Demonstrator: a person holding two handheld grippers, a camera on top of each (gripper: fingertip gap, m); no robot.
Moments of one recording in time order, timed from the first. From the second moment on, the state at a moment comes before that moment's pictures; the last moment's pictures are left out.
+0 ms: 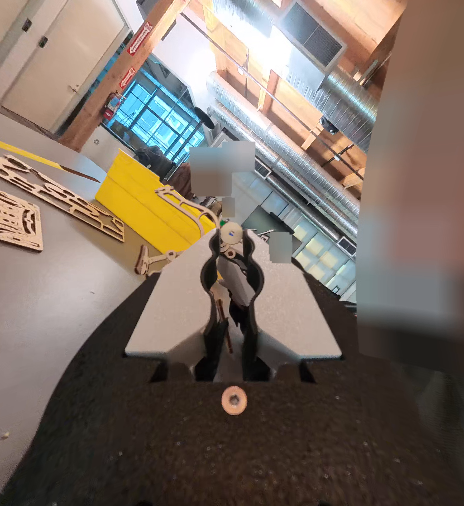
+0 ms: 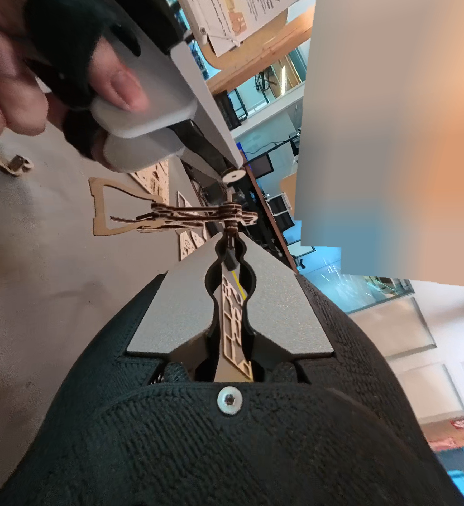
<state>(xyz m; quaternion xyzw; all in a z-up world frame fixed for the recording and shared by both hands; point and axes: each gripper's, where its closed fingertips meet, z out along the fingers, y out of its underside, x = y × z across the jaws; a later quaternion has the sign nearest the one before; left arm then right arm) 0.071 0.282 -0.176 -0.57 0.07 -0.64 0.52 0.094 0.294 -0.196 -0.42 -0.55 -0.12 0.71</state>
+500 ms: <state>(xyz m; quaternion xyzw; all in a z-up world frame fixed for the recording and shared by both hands) 0.076 0.282 -0.179 -0.57 0.07 -0.65 0.50 0.097 0.290 -0.188 -0.39 -0.57 -0.21 0.70</state>
